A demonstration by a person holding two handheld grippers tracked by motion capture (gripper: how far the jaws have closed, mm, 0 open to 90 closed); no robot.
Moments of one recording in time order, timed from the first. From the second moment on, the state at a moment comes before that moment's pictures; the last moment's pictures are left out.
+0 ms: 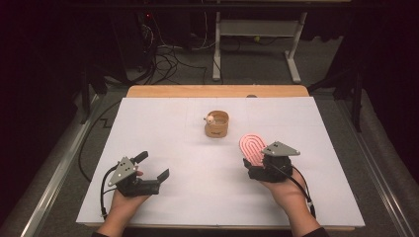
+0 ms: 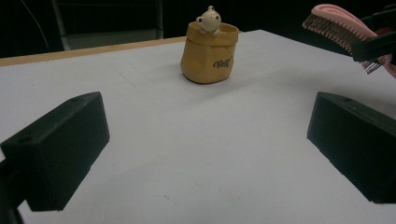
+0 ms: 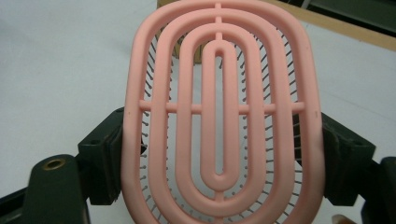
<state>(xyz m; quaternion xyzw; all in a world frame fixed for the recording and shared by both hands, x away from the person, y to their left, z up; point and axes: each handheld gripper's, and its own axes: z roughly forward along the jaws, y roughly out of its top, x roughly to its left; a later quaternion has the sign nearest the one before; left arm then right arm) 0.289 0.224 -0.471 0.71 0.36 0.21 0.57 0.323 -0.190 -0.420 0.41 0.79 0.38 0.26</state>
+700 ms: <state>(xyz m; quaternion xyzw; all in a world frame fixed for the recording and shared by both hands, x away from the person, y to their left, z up) 0.289 0.222 -0.471 0.71 0.36 0.21 0.56 0.323 -0.193 -0.415 0.40 0.72 0.47 0.30</state>
